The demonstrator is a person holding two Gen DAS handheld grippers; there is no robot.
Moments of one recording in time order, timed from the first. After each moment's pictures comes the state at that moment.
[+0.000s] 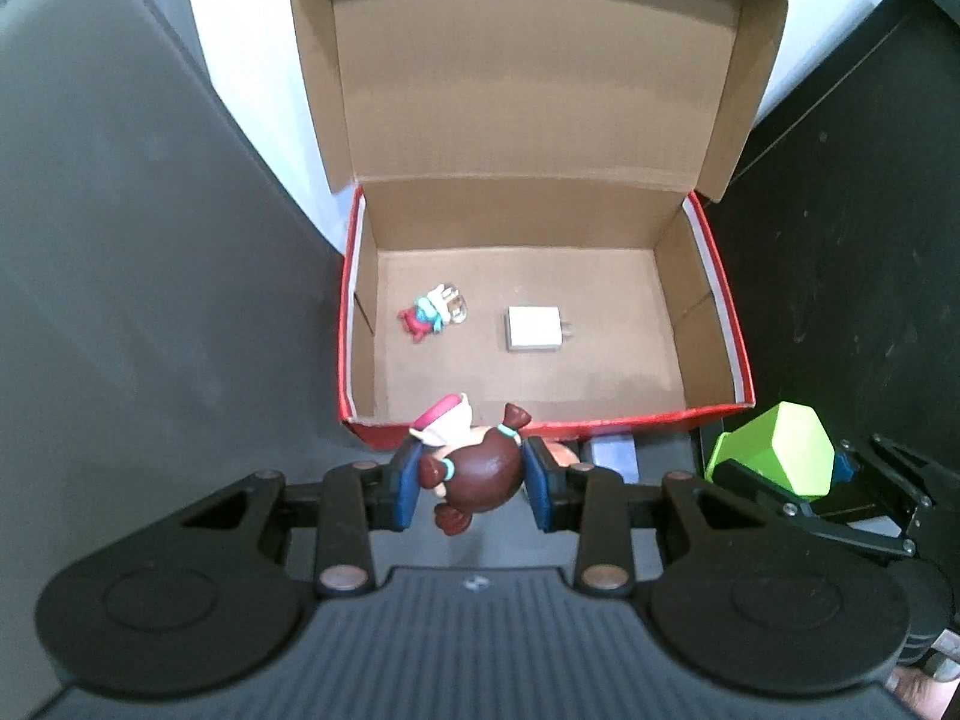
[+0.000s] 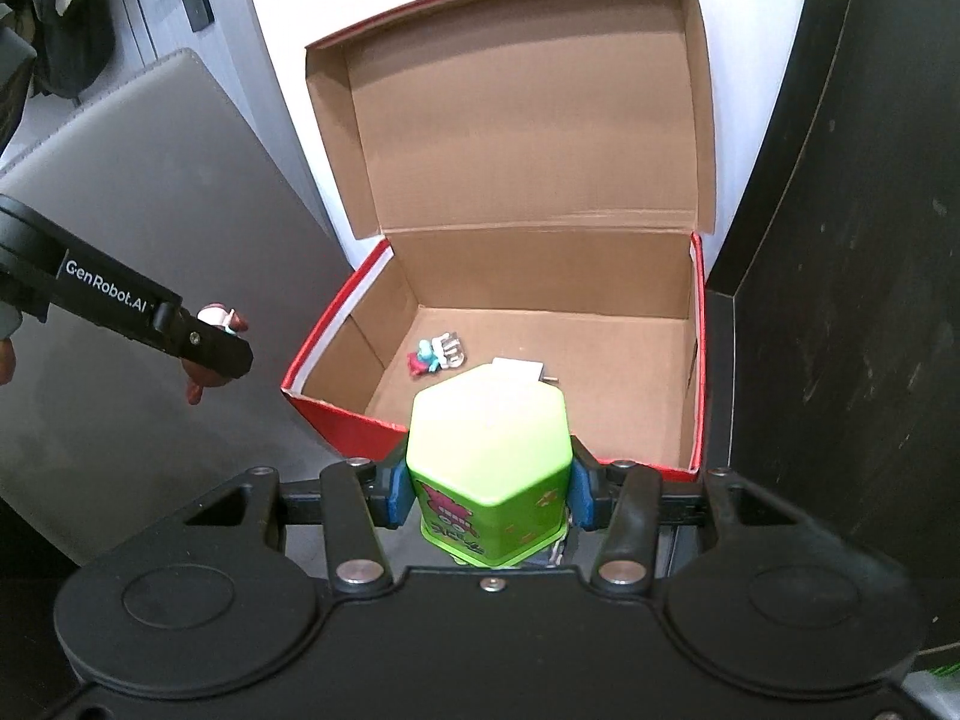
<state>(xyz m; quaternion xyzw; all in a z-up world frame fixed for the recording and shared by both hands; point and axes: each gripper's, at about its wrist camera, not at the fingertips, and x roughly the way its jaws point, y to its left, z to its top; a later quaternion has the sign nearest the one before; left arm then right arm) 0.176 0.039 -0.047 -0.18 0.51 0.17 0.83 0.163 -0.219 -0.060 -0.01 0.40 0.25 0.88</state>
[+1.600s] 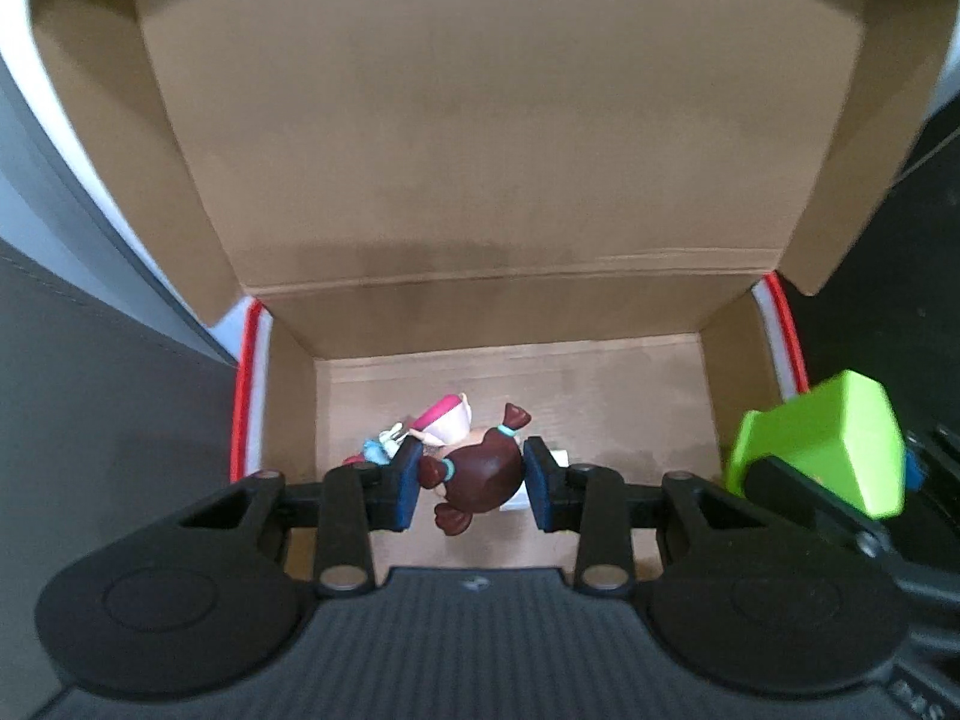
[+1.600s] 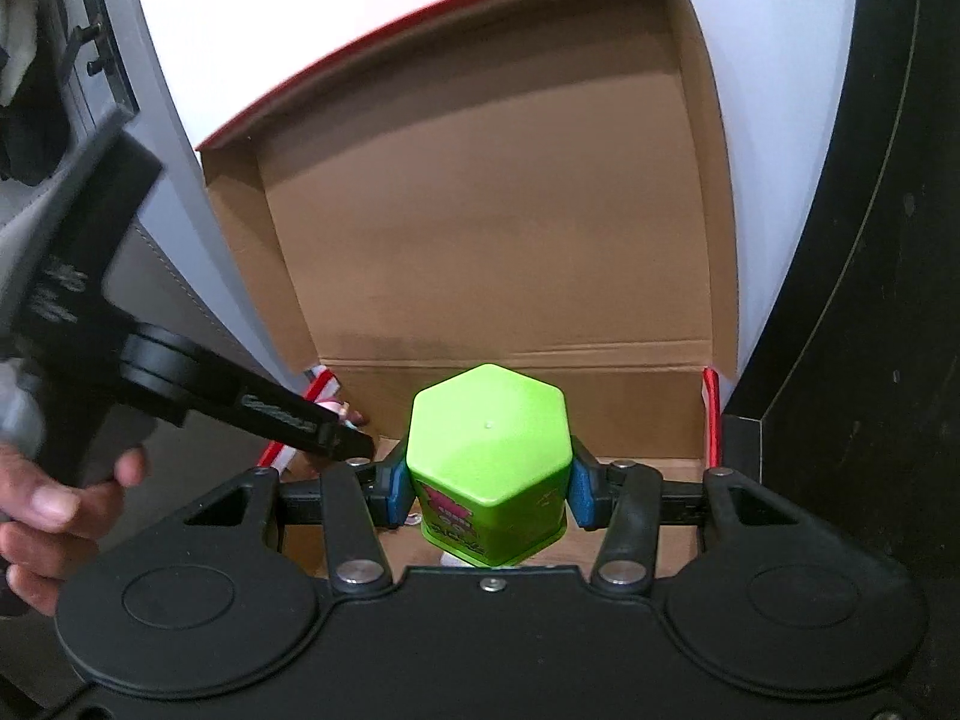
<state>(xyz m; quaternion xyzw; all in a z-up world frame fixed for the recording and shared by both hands) 0.335 0.087 -0.128 -0.19 0.52 0.20 0.81 0.291 -0.213 -0.084 0.03 0.36 0.27 0.89</state>
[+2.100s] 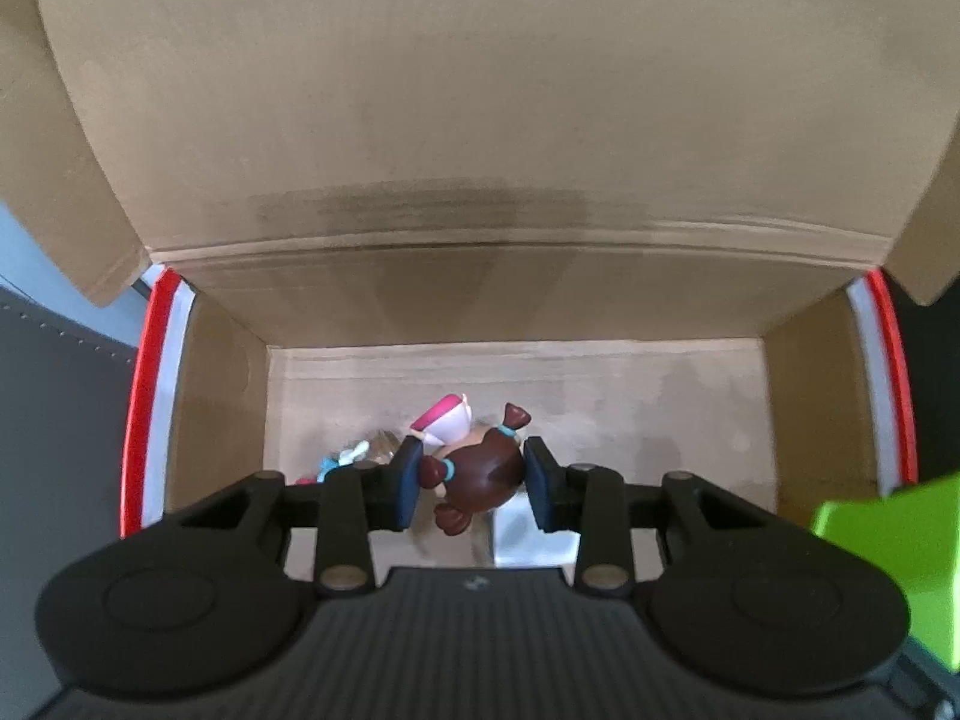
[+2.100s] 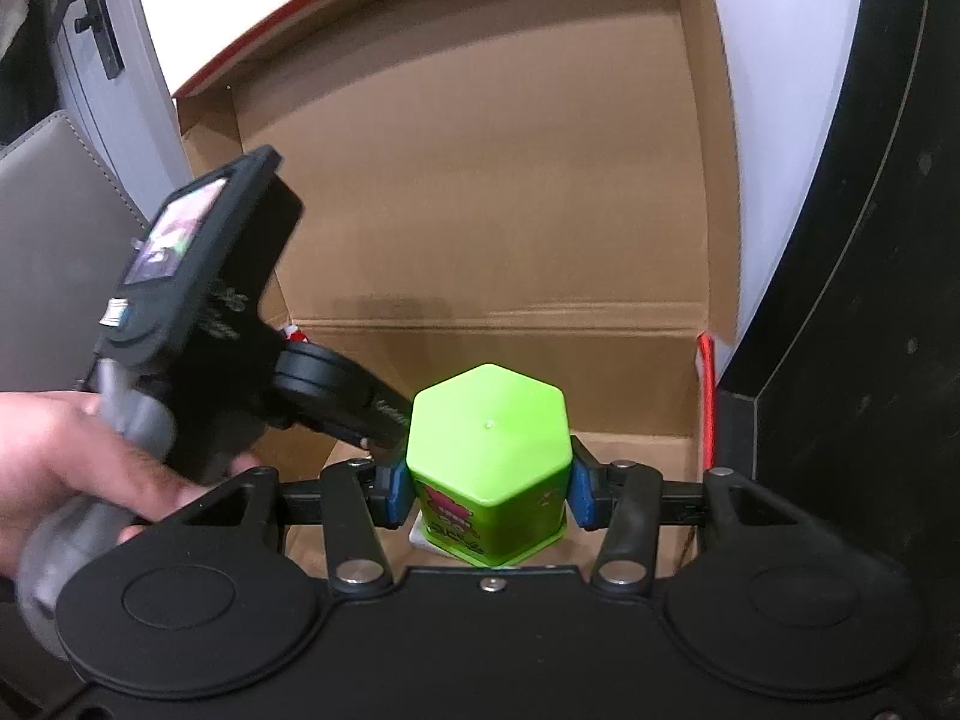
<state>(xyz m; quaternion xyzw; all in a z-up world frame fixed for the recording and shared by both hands) 0.369 0.099 -0.199 -0.21 0.53 0.22 0.79 0.294 -0.202 -0.106 0.01 0.38 0.27 0.89</state>
